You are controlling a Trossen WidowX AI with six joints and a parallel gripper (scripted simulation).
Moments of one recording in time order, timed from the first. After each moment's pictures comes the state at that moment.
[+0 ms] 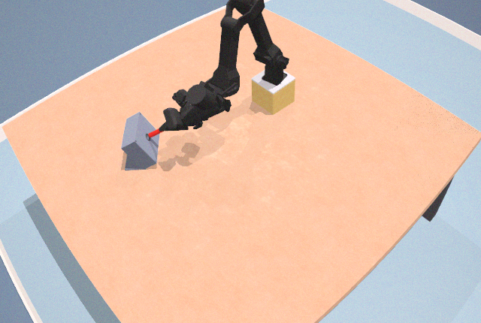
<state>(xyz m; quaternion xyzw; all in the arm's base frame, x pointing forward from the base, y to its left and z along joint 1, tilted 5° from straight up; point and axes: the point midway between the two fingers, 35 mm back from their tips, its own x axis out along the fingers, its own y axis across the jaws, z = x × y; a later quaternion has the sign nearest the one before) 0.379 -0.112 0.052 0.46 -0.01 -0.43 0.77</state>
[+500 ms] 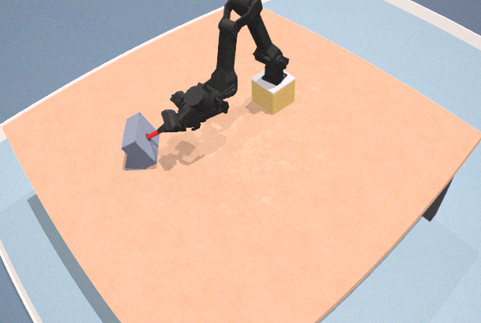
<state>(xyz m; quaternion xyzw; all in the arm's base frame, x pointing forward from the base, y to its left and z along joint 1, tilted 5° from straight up) 0.384 -0.116 0.049 0.46 -0.01 -0.43 0.77</state>
